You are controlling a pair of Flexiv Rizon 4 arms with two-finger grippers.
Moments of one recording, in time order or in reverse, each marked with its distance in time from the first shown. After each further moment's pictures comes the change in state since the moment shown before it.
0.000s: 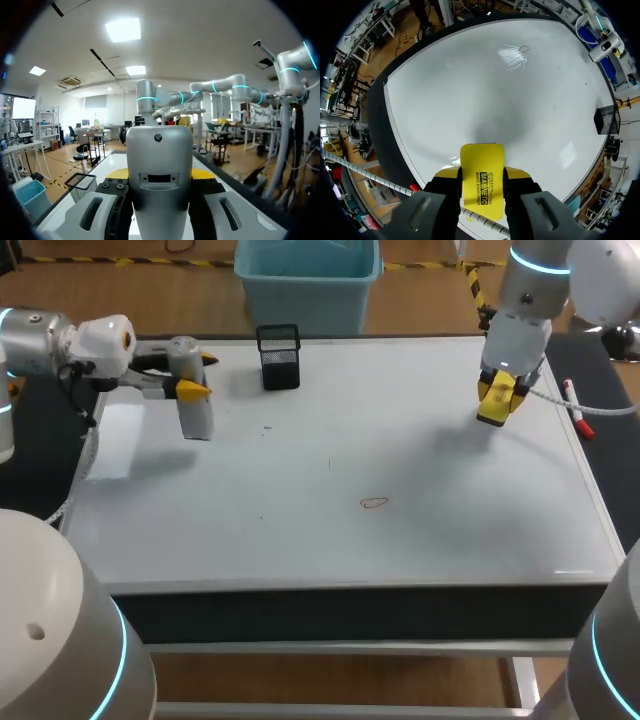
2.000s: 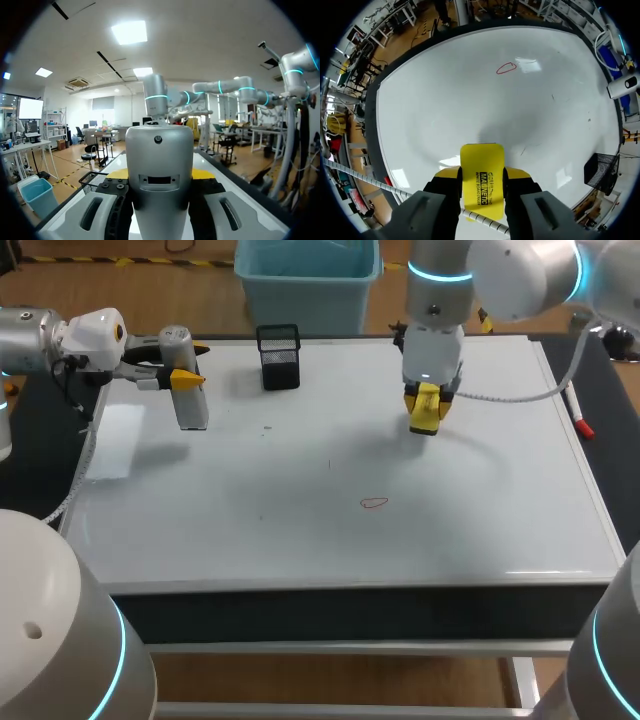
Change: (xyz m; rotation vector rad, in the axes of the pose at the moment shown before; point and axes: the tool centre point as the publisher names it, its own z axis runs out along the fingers) left arm -0.026 0.000 -0.025 0.006 -0.081 -0.002; right arm -0.096 0.074 0.017 0.000 0.081 -0.197
